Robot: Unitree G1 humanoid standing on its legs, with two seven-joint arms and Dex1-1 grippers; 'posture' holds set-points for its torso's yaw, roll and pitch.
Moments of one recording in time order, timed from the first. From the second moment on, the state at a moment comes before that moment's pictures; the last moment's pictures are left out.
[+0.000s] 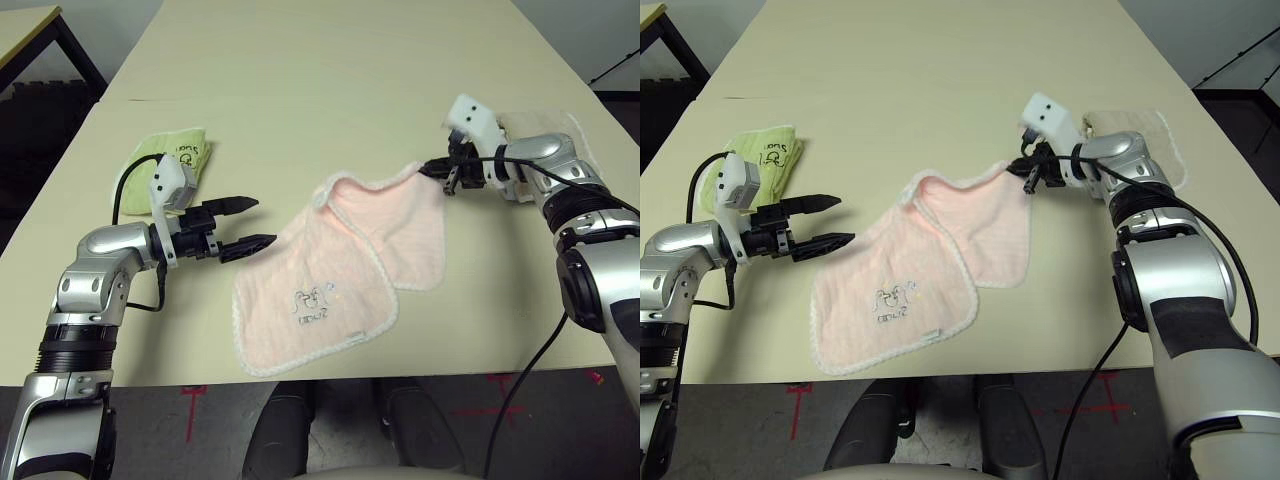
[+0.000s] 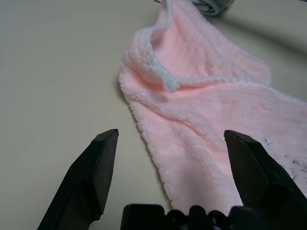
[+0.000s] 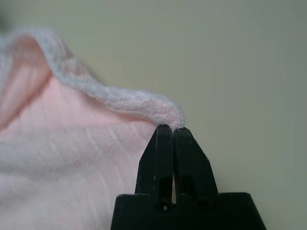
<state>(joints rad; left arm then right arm) -0.43 0.71 0.10 0.14 -0.43 0.35 -1.17 -1.21 -0.50 -0.04 1.20 -0.03 -0.16 1.10</state>
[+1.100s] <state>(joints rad) -0.60 0.54 0.10 0.28 -0.45 0.45 -1.00 -1.67 -0.34 -0.14 1.17 0.05 -0.62 0.61</state>
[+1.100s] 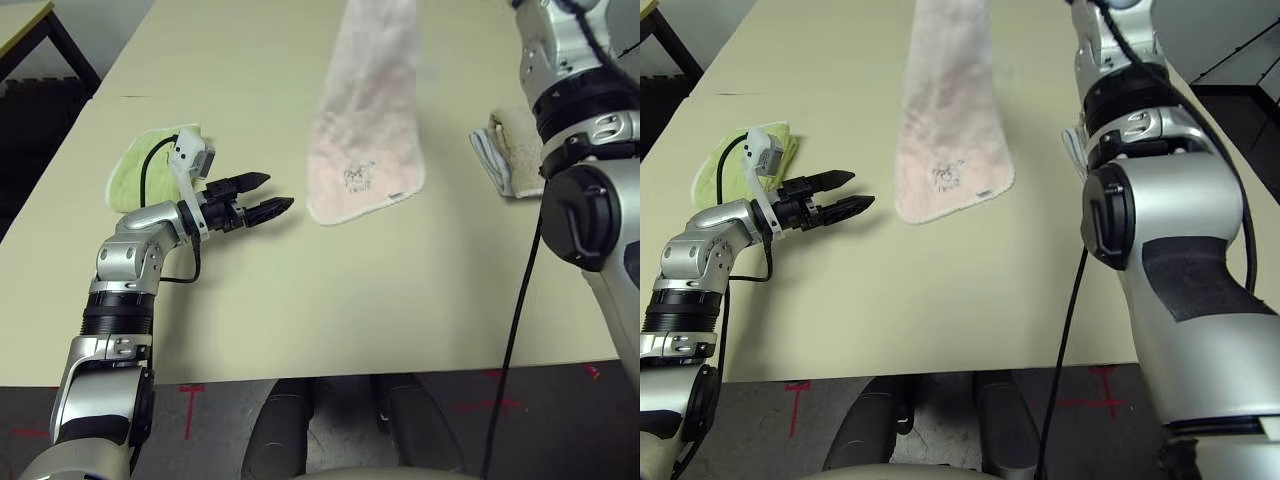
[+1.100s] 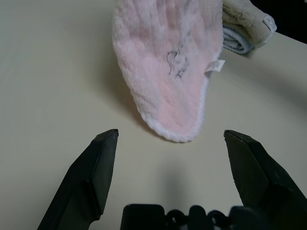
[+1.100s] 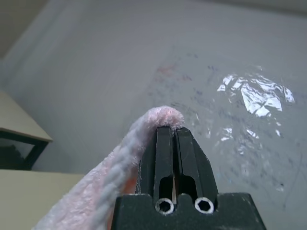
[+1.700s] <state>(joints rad) -0.87 0.36 0.11 0.16 -0.51 0.59 -0.70 -1.75 -0.25 -0.03 1.22 -0.07 -0.49 0.43</state>
